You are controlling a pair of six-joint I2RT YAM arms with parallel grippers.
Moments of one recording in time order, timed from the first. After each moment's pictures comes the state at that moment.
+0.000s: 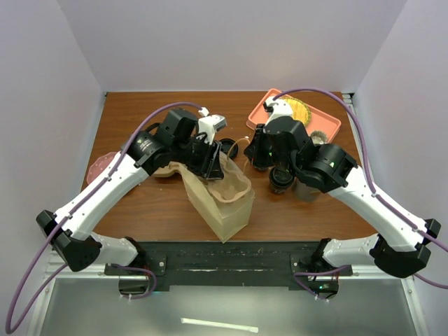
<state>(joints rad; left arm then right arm) -0.71 1.35 1.51 -0.94 0.36 -0.27 0.92 1.26 1.59 -0.88 0.35 0.64</state>
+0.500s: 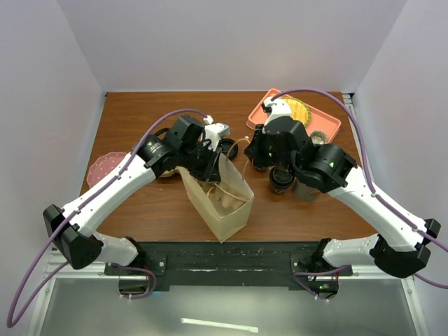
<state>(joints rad) -0.73 1.37 1.43 -0.91 0.32 -0.25 0.92 1.26 1.58 -0.88 0.35 0.59</state>
